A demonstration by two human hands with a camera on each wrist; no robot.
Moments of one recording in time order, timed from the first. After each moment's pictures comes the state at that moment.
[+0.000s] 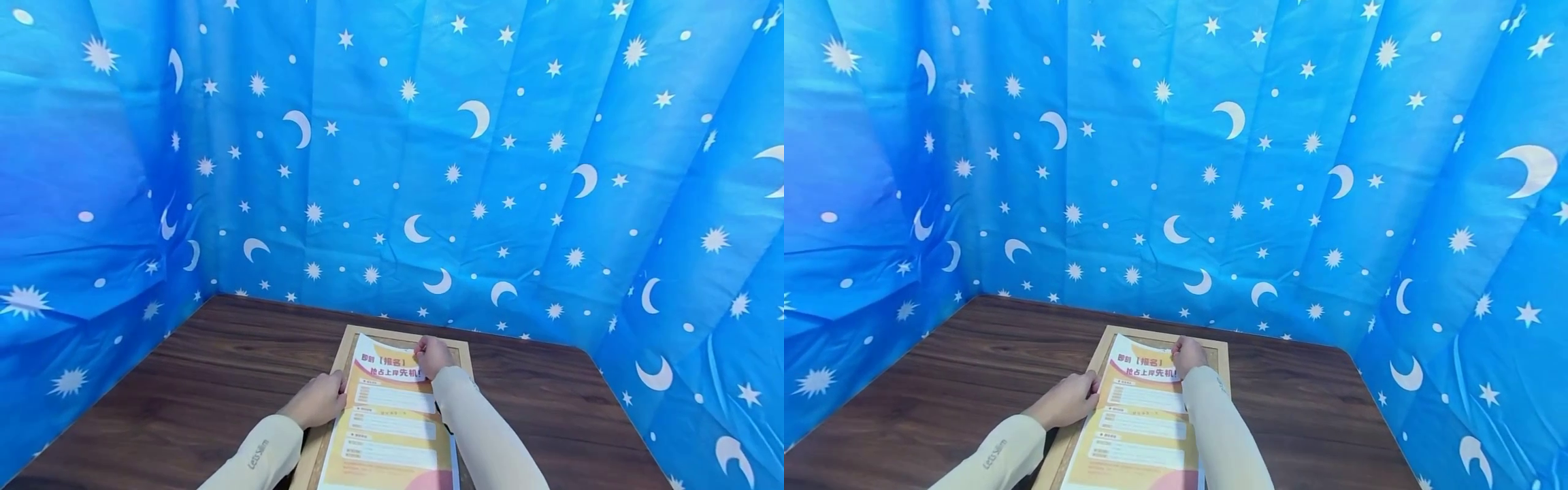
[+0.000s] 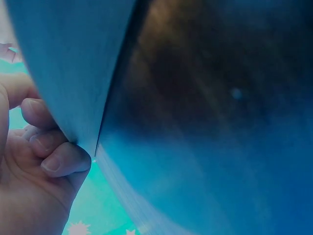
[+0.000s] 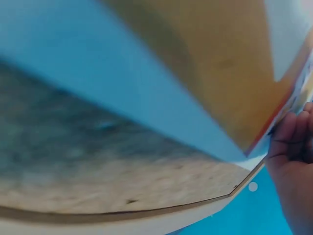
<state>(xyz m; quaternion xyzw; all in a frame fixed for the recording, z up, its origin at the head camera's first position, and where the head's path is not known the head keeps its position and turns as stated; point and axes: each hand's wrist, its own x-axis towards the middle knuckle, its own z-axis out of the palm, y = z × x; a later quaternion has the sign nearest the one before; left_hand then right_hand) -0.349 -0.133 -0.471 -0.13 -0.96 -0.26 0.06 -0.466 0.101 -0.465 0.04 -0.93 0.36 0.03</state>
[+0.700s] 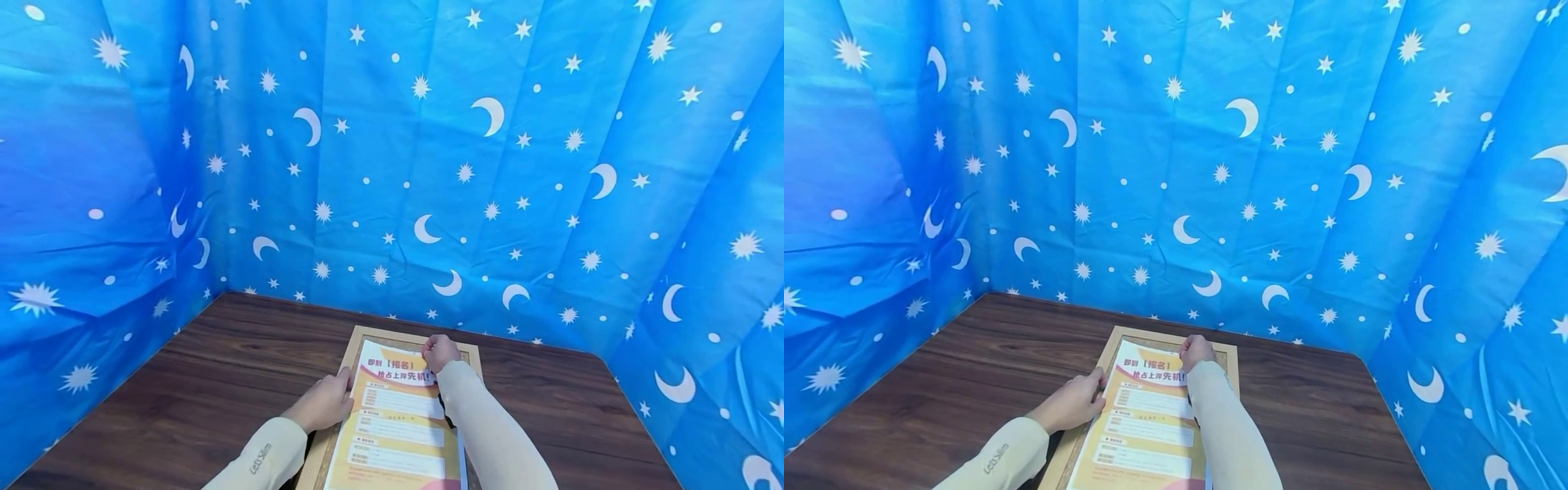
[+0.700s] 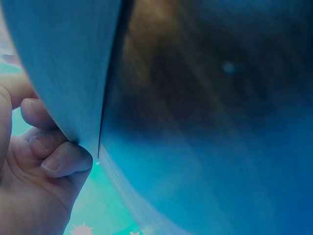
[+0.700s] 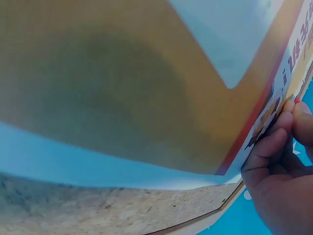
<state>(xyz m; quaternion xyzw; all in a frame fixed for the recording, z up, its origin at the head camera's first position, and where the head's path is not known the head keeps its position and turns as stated) -0.351 -0.132 -0.469 -0.13 -0.96 -0.26 0.04 -0.483 0.096 -0.461 -0.01 -0.92 0.38 0.00</state>
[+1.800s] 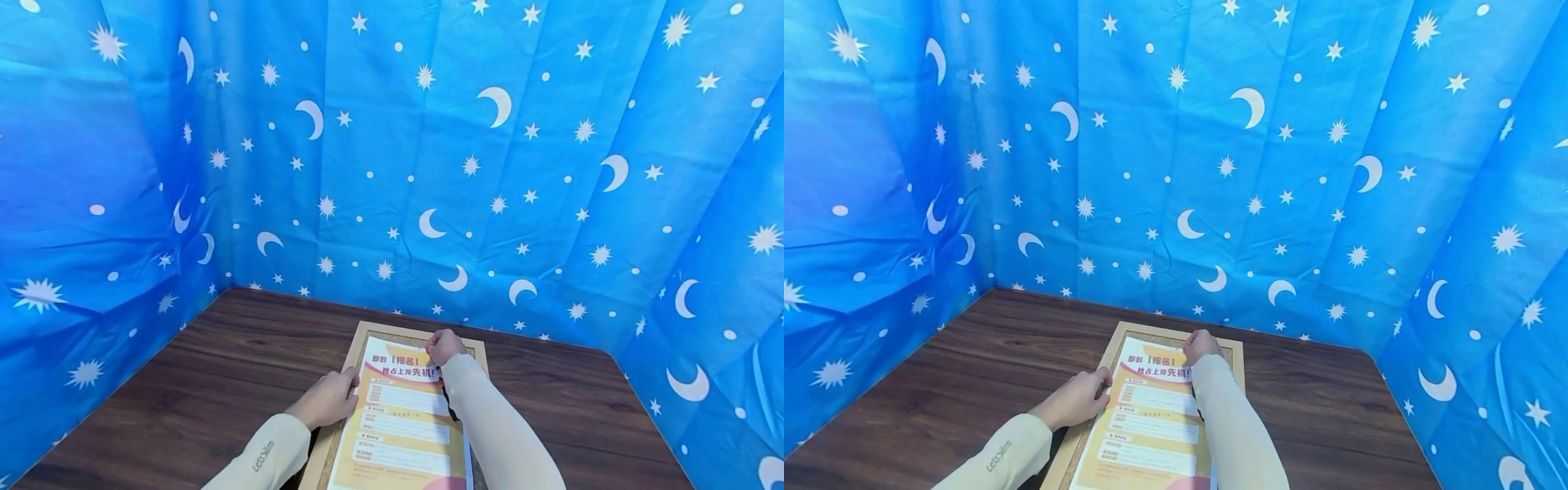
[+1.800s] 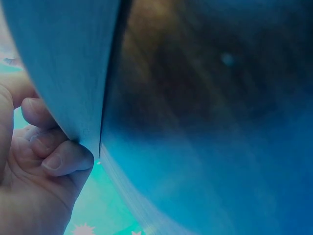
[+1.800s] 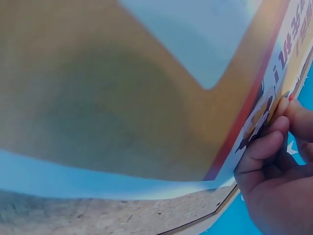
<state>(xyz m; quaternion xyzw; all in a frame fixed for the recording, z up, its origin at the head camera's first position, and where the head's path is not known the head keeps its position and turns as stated) -0.346 -0.133 -0.466 -0.14 -0.96 -0.25 0.05 -0.485 0.095 -0.457 -0.03 -0.93 0.36 -0.02</state>
